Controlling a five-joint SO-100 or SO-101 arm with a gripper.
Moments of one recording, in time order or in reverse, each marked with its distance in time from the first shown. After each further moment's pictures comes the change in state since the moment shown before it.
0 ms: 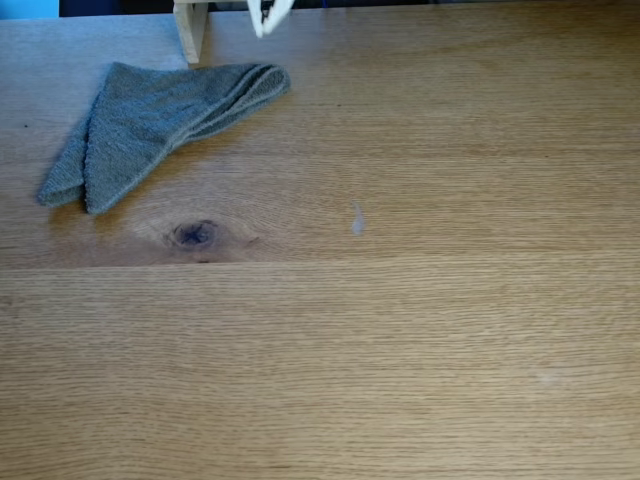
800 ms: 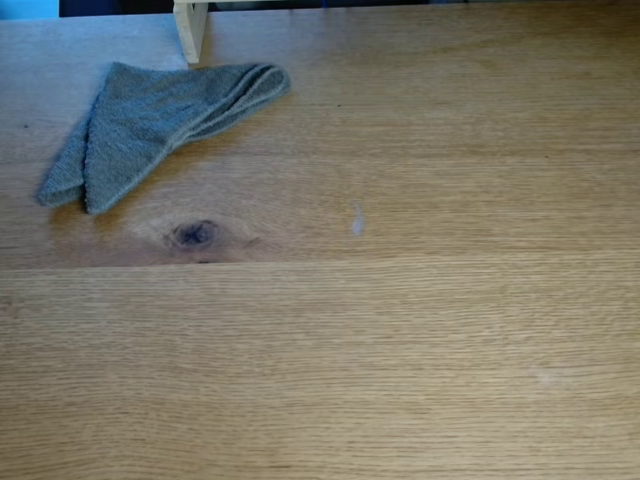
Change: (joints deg) arm 2.9 -32.2 -55.8 27.3 21.6
